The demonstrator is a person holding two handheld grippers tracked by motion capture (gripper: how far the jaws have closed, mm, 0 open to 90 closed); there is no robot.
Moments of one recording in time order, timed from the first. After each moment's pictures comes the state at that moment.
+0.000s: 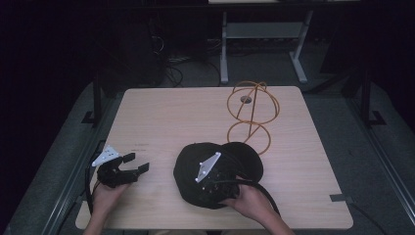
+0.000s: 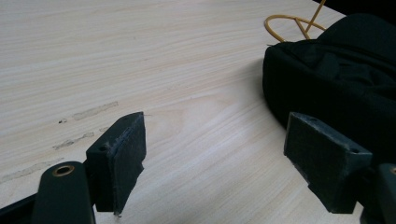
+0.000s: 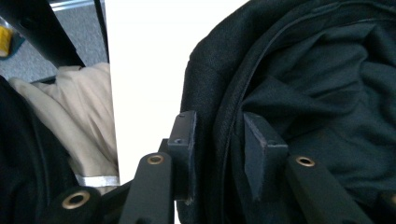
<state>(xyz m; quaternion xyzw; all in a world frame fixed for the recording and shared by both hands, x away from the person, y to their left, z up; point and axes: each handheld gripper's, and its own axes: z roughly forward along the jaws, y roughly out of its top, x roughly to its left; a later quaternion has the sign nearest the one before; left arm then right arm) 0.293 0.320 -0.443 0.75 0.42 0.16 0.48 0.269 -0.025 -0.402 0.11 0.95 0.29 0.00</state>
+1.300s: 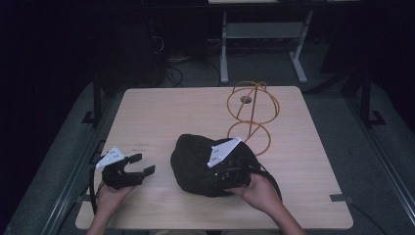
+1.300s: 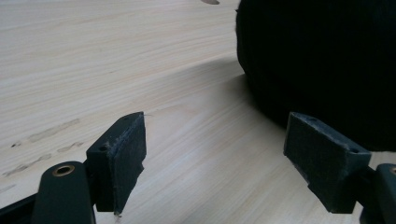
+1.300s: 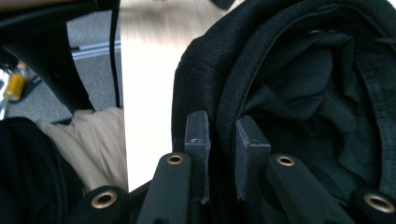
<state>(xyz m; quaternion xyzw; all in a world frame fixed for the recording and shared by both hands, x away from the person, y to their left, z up) 0.287 0.301 -0.436 0.76 0.38 0.15 0.50 0.274 -0.055 -0.353 0.12 0.92 0.37 0.02</state>
